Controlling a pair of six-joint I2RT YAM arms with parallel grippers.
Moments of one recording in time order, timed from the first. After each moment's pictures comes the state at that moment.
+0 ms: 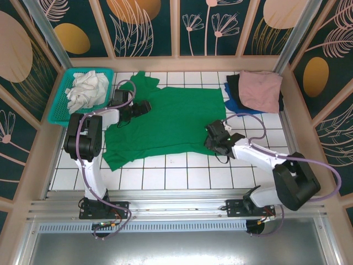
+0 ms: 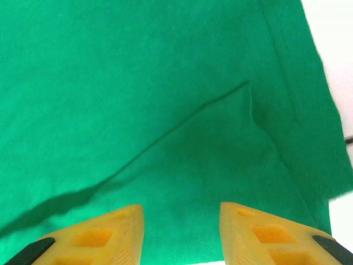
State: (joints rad) left arm -0.15 2.01 1.20 -0.05 0.28 -0.52; right arm 0.60 1.38 0.72 -0.40 0.20 0.92
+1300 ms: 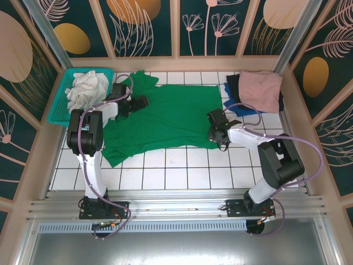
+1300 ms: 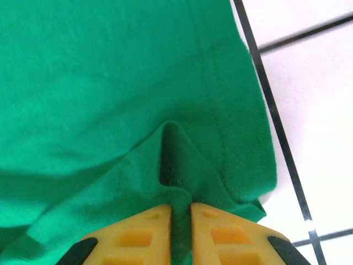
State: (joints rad) left arm -0.11 2.10 1.37 -0.16 0.29 -0.50; right arm 0.48 1.58 0.87 -0.48 0.19 0.73
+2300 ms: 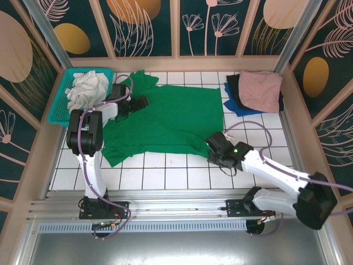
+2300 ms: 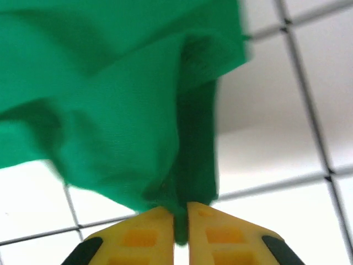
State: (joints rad) left arm -0.11 2.10 1.36 -0.14 0.30 -0.50; right arm 0.79 1.07 0.68 -0.79 0.22 1.07
